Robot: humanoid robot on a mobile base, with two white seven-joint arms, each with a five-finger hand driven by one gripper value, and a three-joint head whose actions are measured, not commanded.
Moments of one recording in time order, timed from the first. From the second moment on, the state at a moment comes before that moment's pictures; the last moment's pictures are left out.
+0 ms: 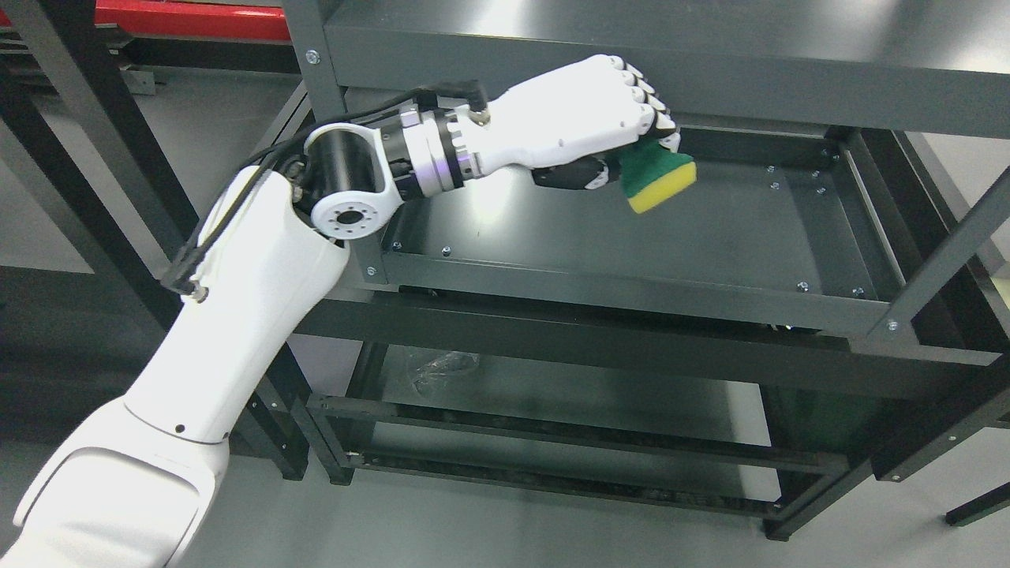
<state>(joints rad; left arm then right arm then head) -1.12 0.18 -0.45 -1.27 -0.67 -0.76 -0.36 -0.08 0.00 -0.21 0.00 -0.11 0.08 -0.07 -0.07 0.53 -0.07</state>
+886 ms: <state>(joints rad) -0.96 0.15 0.05 -1.38 -0.35 -0.79 -0.54 -0.08 0.00 -0.21 0.00 -0.11 0.08 -0.07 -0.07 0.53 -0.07</state>
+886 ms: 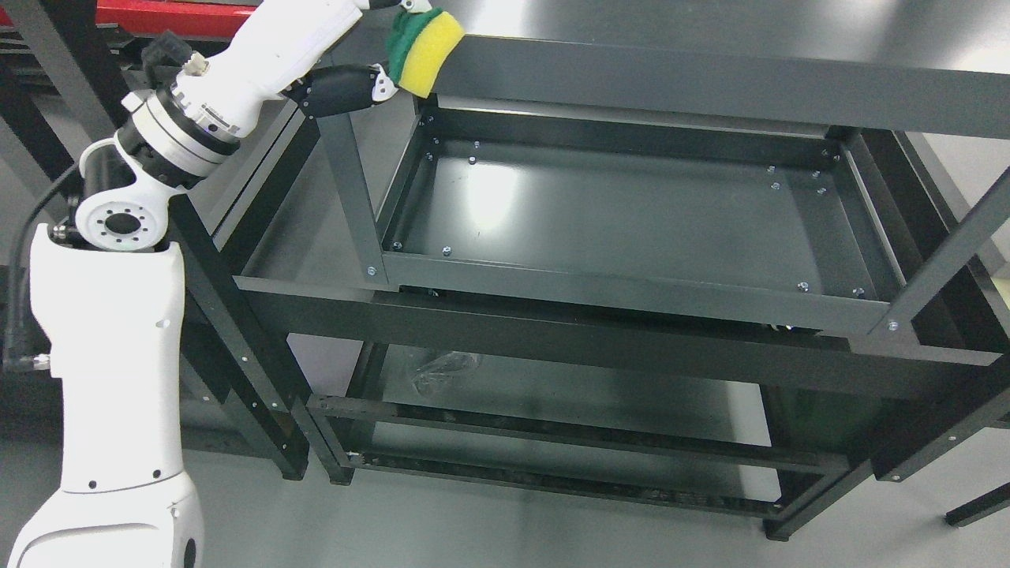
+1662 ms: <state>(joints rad) -0.81 0.04 -0.56 -1.33 -0.20 -0.75 0.07 -0.08 0.00 -0.21 0.00 -0.11 0.08 -0.07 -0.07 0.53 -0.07</state>
